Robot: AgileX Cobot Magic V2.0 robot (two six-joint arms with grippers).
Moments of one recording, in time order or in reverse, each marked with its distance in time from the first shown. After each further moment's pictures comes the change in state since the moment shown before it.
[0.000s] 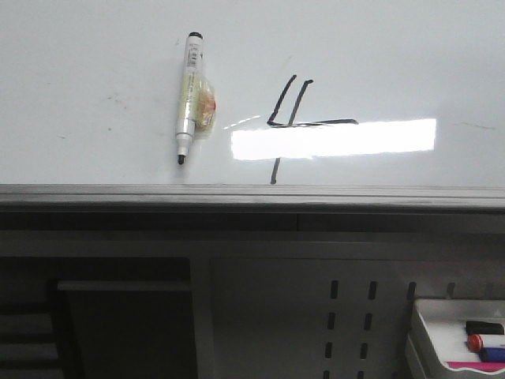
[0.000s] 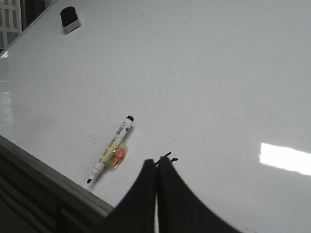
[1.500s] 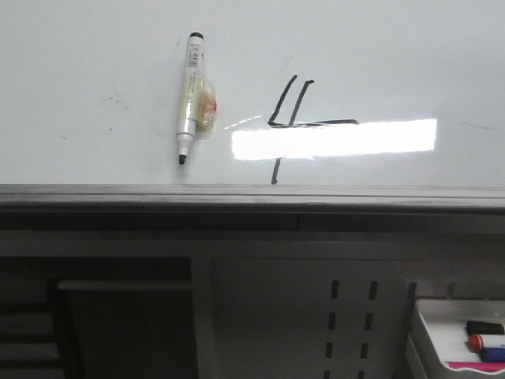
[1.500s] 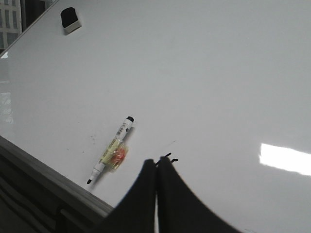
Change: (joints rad) left arm 0.401 -0.327 0.331 1.287 0.428 -0.969; right arm 0.000 0.000 0.000 0.000 -0.001 0.000
